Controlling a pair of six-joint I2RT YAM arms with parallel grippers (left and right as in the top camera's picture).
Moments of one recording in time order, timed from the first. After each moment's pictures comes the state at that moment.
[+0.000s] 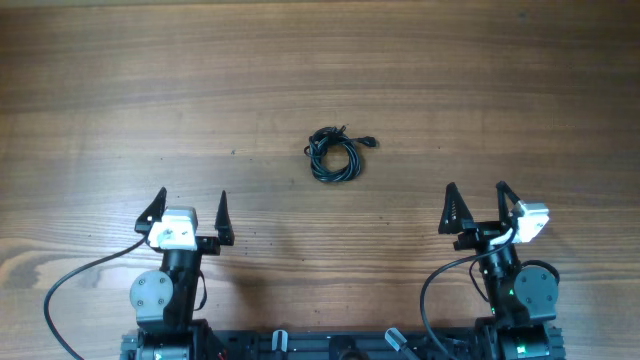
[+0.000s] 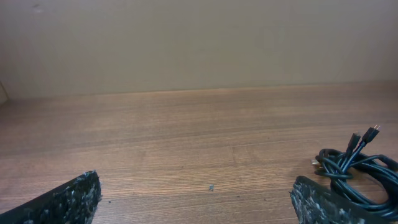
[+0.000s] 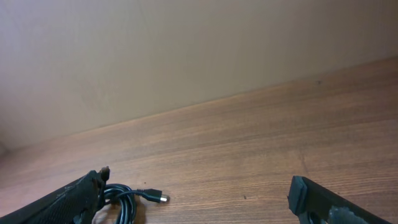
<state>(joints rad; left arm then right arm) 0.06 0.01 0.02 -0.07 0.10 0.04 0.09 0.03 0.01 0.00 -0.04 0.31</state>
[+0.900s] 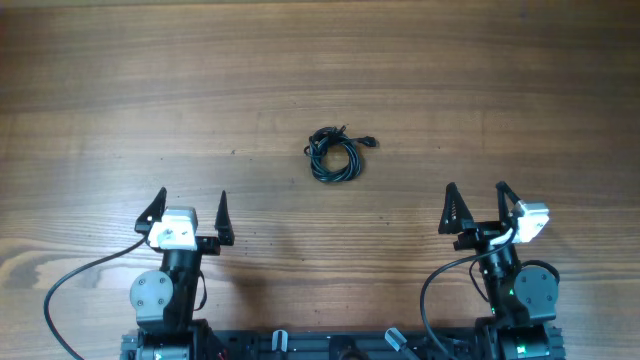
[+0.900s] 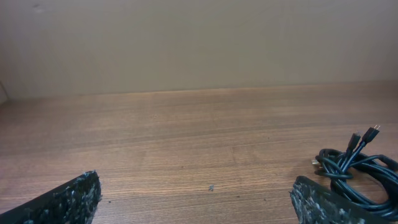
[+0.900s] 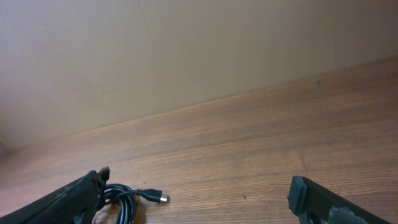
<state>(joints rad) 0.06 0.01 0.02 -0.07 0.10 0.04 0.09 0.03 0.01 0.00 -0.04 0.31</state>
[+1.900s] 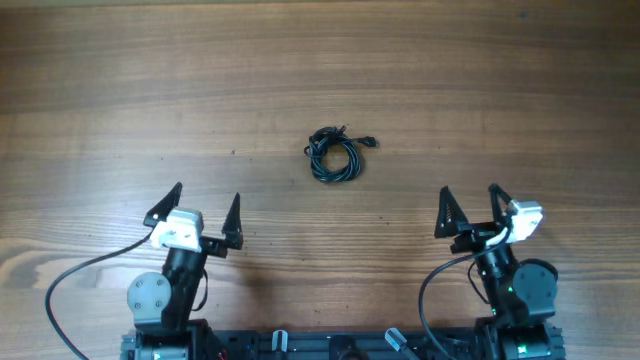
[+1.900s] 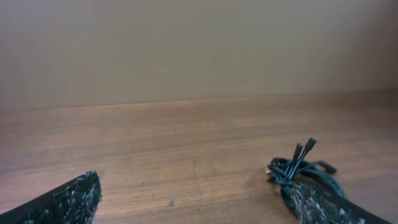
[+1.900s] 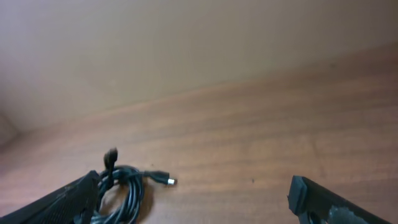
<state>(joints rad) 0.06 0.05 0.05 -0.02 0.26 -0.02 0.09 0.05 0.02 -0.06 -0.11 0.31</state>
